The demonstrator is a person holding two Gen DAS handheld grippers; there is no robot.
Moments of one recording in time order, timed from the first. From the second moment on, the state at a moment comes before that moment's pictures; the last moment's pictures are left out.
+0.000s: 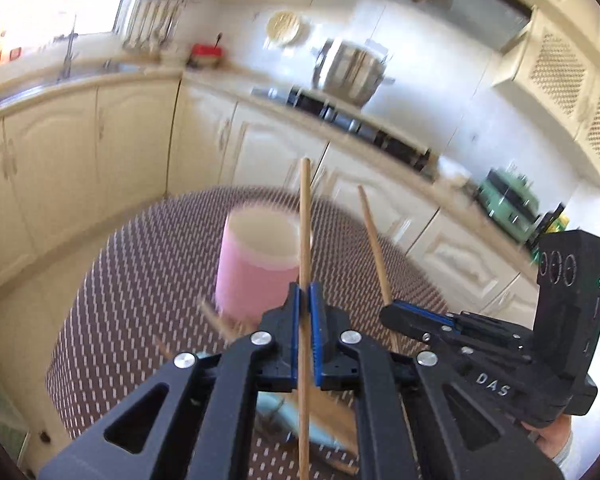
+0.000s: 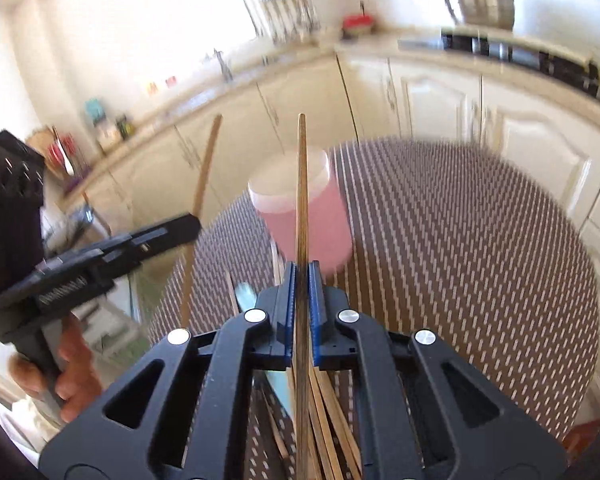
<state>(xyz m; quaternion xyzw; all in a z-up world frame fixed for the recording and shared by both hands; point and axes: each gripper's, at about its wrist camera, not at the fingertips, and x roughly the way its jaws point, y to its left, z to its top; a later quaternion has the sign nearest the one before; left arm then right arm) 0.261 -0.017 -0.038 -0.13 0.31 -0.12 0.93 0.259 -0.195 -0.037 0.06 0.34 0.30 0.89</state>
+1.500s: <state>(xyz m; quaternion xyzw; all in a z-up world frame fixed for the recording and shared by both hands) 0.303 0.005 -0.033 -0.10 0.13 -0.07 0.98 0.287 -0.143 -0.016 0.09 0.11 0.20 0.97</state>
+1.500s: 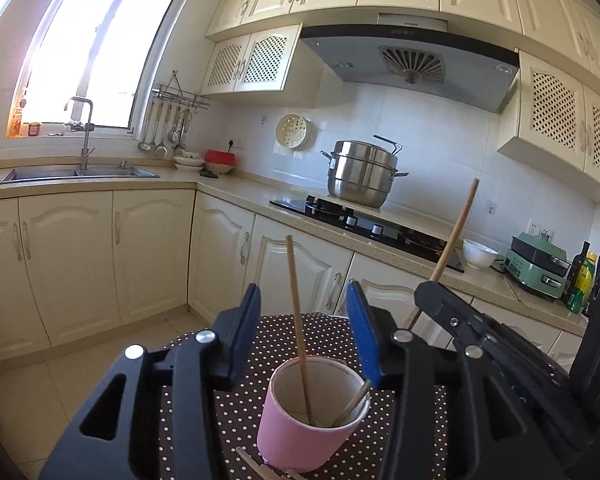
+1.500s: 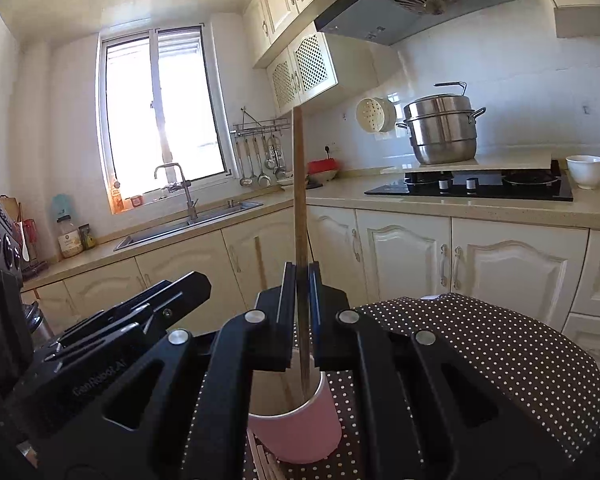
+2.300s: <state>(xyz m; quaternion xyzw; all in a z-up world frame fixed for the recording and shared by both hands) 0.215 0.040 -0.018 -0.09 0.15 0.01 0.98 0.226 -0.144 -0.012 0.07 0.12 0.15 0.98</state>
